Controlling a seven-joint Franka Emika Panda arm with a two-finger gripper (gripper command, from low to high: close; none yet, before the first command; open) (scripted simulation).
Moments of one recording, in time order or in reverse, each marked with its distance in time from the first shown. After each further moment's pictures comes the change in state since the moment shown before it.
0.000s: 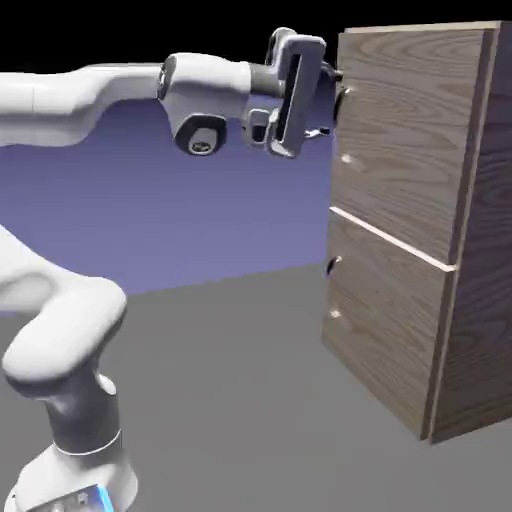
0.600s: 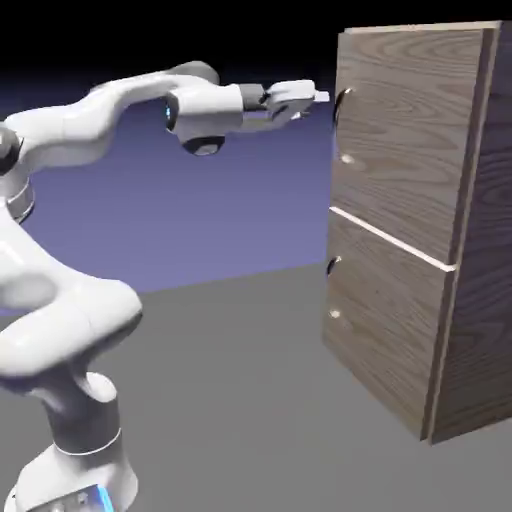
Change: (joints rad) arm -0.386 -0.180 0.445 0.264 0.783 0.023 0.690
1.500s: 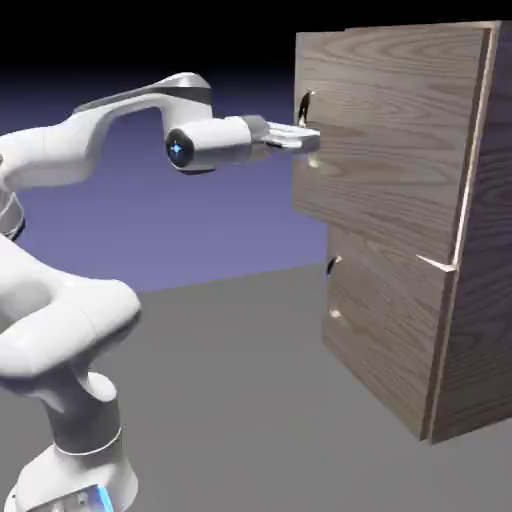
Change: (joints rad) arm 0.210 -0.148 -0.260 -0.364 0.241 -0.574 -0.109
